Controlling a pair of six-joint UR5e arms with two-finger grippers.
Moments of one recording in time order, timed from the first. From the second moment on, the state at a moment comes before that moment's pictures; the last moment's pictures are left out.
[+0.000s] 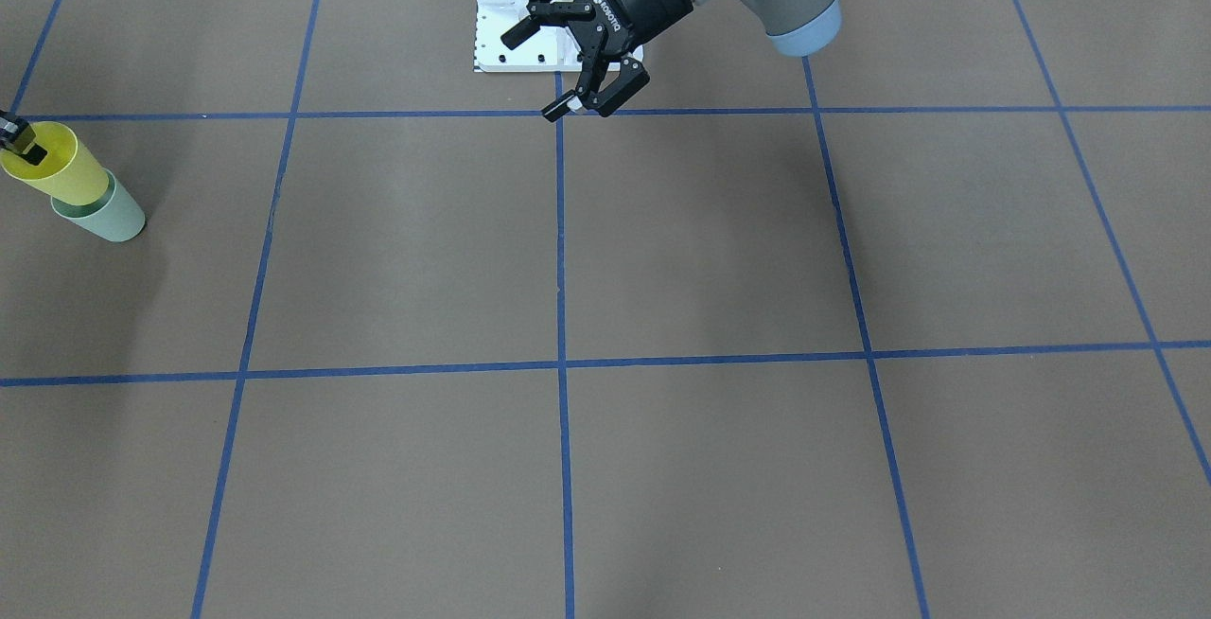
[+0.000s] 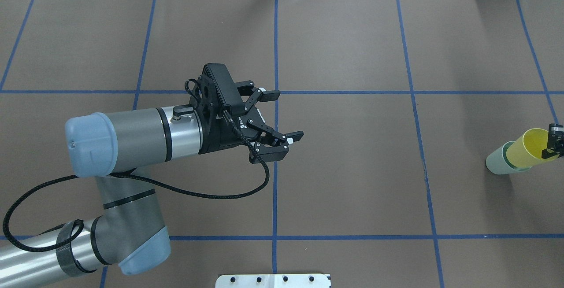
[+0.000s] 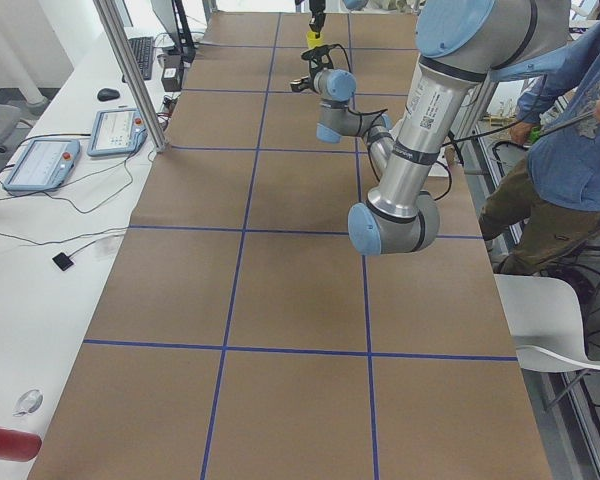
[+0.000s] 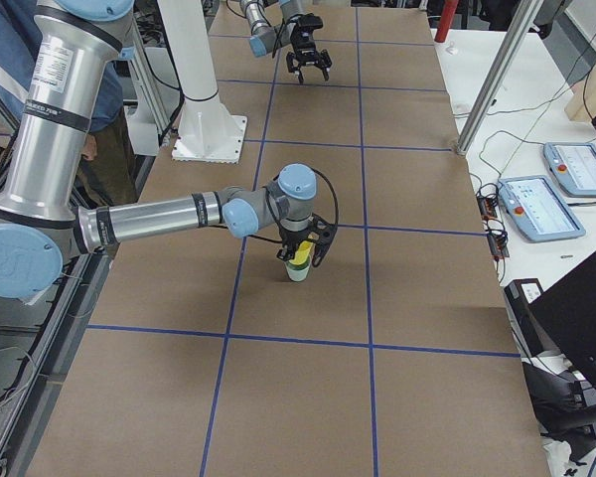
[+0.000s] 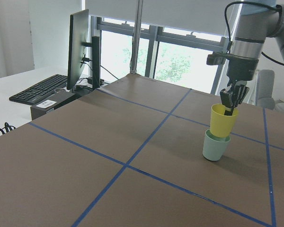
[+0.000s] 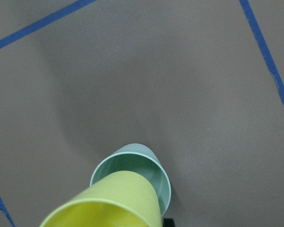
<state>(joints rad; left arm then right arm) -0.45 -2.10 -1.82 -2.65 -1.64 -0.42 1.10 -1.85 2.00 -1.33 2.31 1.04</state>
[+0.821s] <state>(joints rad) -0.45 -2.10 -1.82 -2.65 -1.64 -0.42 1.09 -1.84 1.97 -1.33 2.31 1.04</state>
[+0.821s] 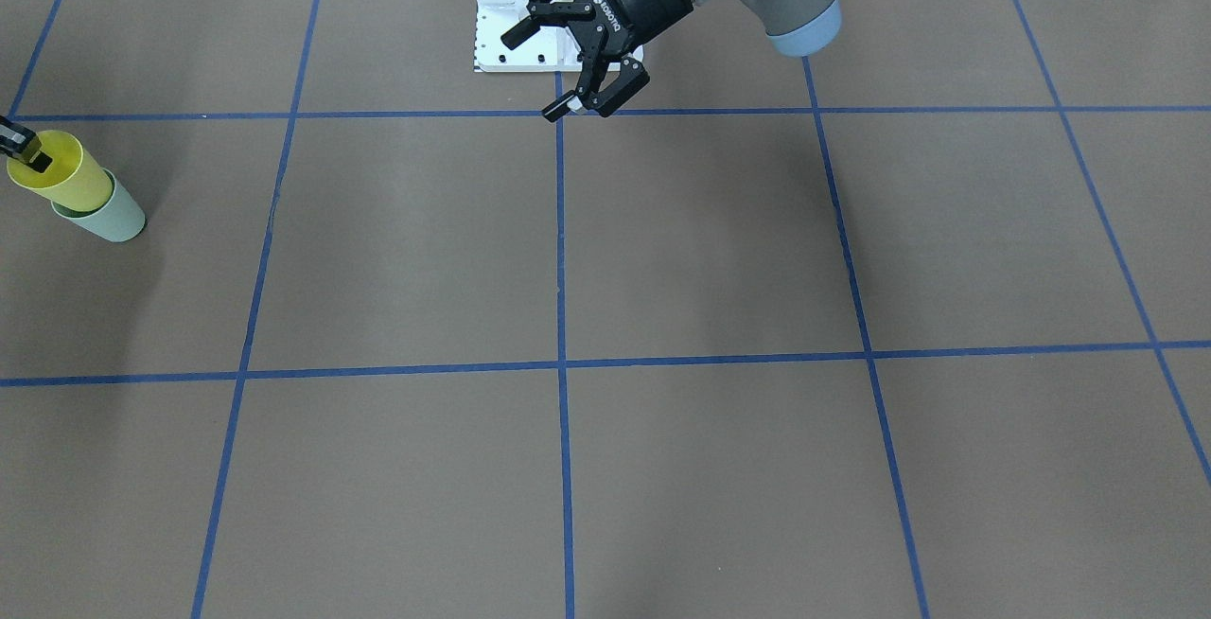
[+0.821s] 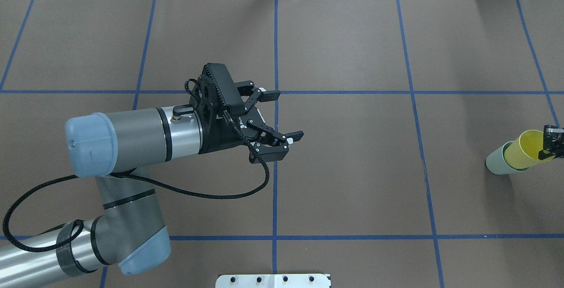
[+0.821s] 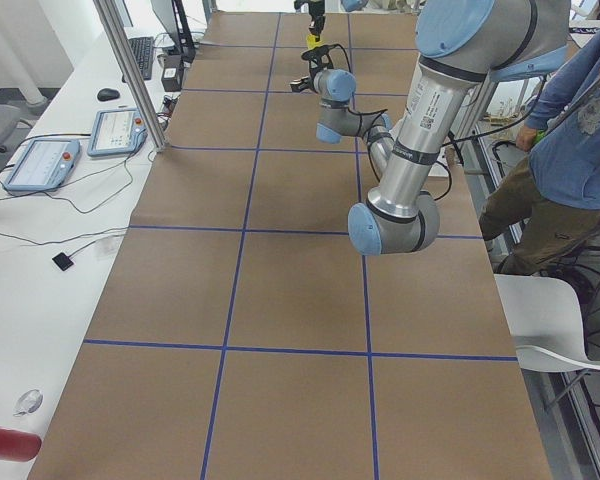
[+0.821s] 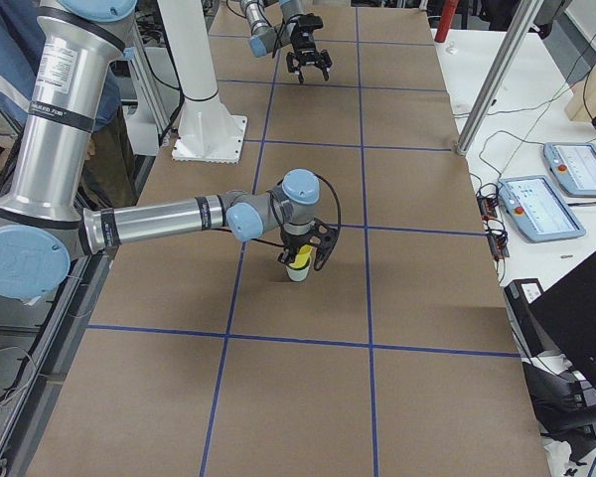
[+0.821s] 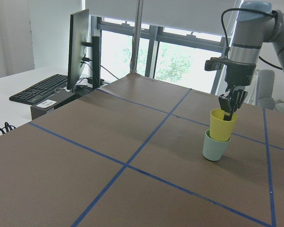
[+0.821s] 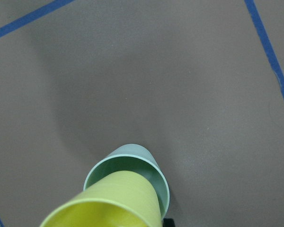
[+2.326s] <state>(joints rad) -0.91 -2.07 -1.81 -1.47 -1.78 -0.47 1.37 -1.75 1.89 -1.34 2.30 0.57</state>
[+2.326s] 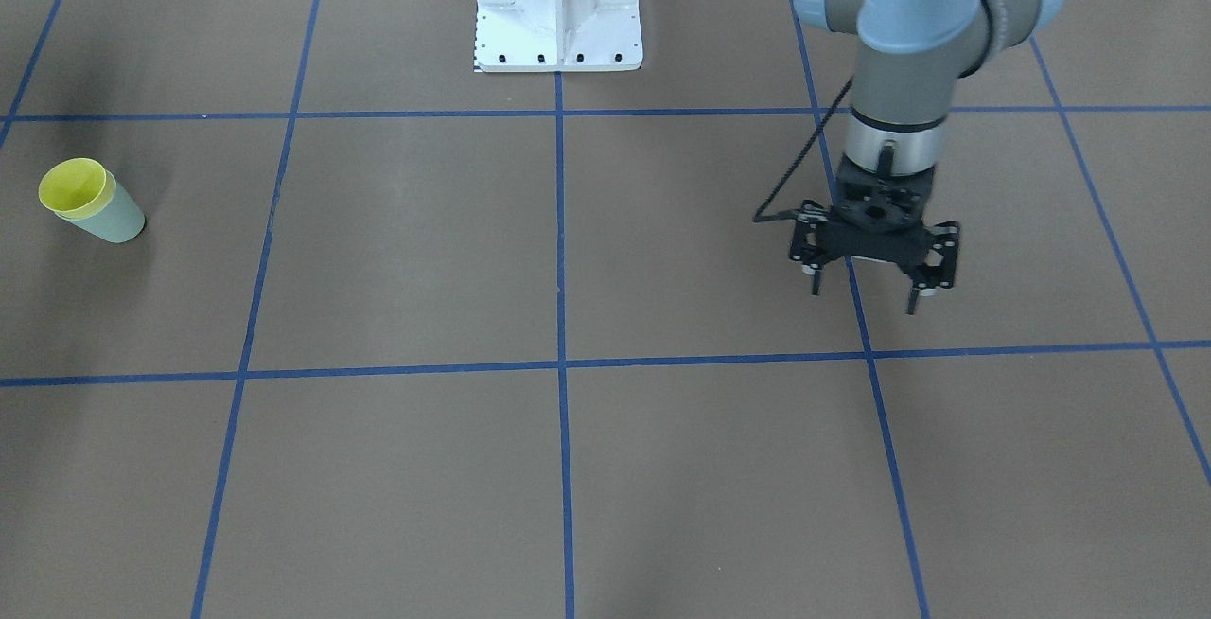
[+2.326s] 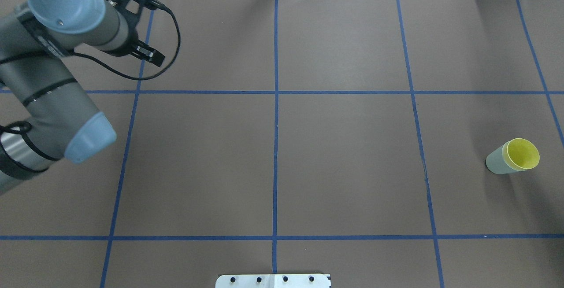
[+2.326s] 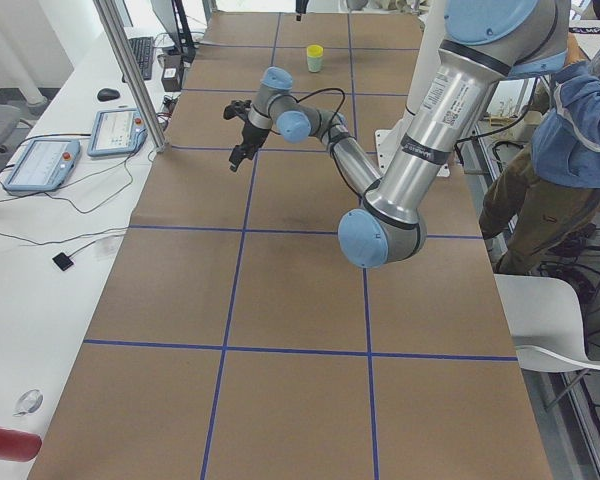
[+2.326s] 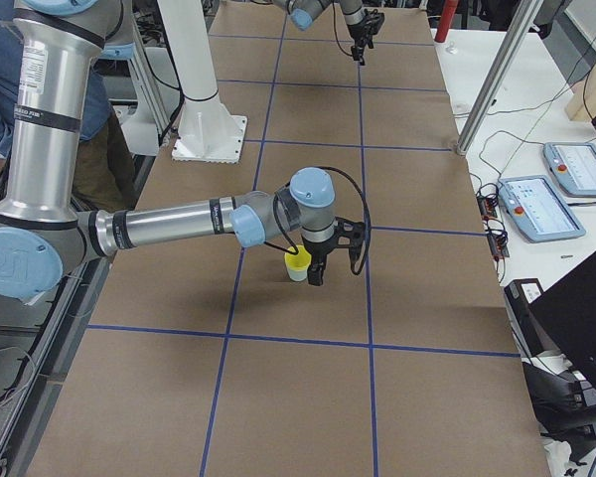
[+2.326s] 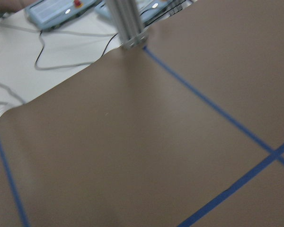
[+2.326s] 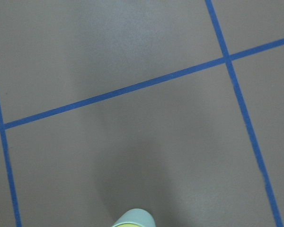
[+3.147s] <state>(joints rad) -1.47 -1.74 -1.75 -1.35 -2.31 0.11 1.52 -1.53 1.77 -1.68 2.30 0.18</state>
